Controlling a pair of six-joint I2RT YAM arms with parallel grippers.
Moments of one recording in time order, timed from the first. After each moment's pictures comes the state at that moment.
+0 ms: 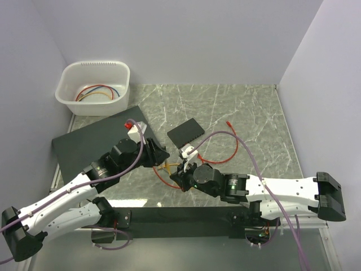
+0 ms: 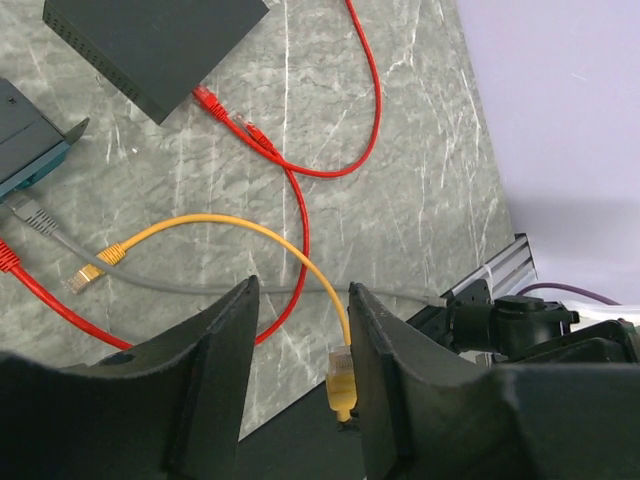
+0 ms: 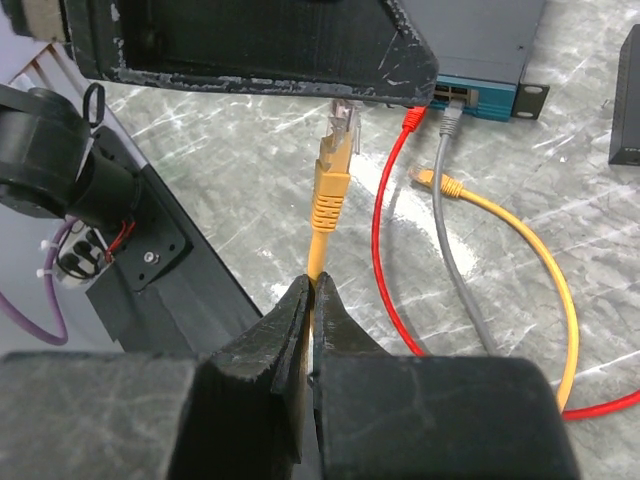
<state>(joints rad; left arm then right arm) -0.83 0.82 0.69 -0.26 -0.06 -0.81 1.34 1.08 0.68 0.01 0.35 0.46</state>
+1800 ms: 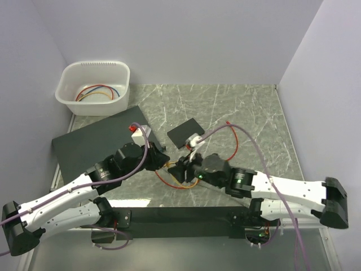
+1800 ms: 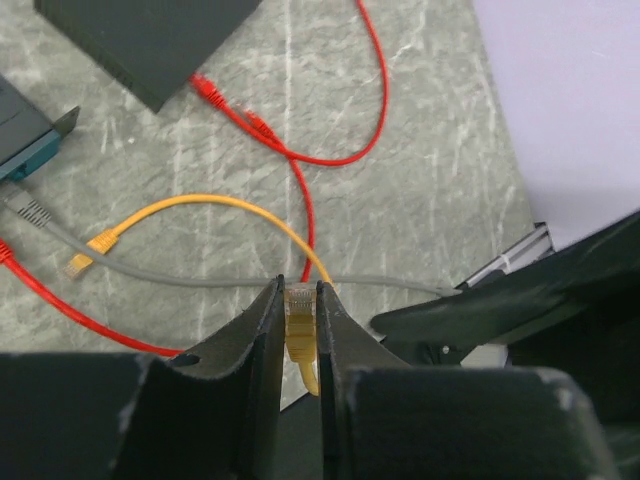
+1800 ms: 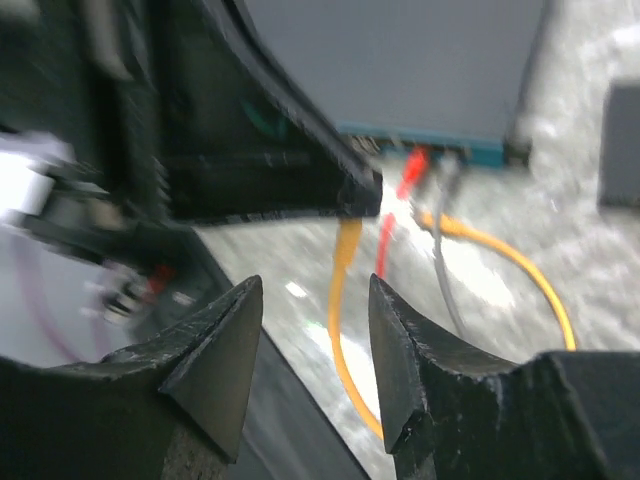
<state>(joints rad) -0.93 0.84 0.69 -0.27 -0.16 -0.81 1.24 1.05 0.71 0.02 0.26 0.47</state>
